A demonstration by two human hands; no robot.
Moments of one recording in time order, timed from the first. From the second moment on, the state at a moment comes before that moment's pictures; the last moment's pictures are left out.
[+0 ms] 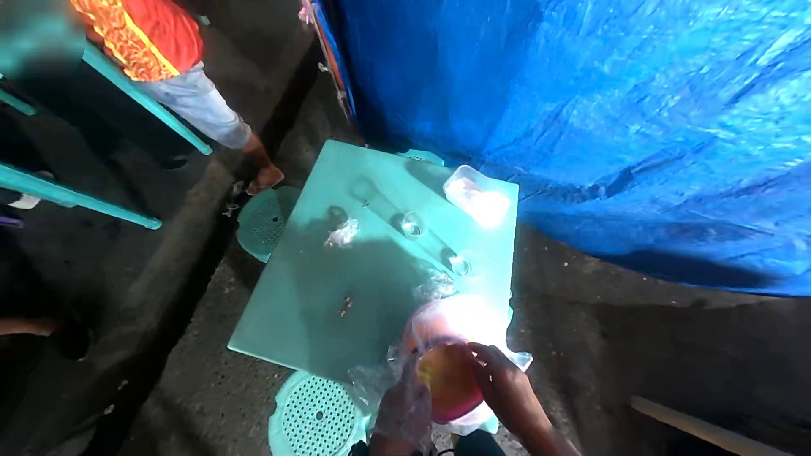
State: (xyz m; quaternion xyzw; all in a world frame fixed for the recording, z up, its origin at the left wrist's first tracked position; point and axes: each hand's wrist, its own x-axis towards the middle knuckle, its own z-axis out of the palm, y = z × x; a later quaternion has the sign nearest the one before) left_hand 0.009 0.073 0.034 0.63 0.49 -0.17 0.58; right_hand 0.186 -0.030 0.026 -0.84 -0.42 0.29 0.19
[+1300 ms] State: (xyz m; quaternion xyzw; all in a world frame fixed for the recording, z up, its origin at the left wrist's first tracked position) left_hand -0.037 0.074 -0.050 0.29 0.56 0.28 0.72; right_hand 0.157 0.040 -0.019 -0.83 -0.26 0.40 0.29
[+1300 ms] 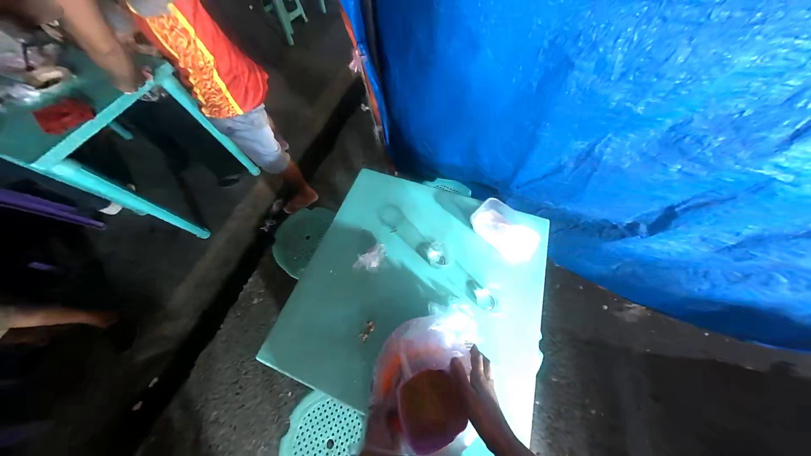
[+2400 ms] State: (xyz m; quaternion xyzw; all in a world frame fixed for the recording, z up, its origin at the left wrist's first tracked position) left_hand -0.162 0.110 -0.040 0.25 0.64 0.40 0.61; right_hand 0.168 0.149 -0.053 -0.83 -0.48 0.13 0.26
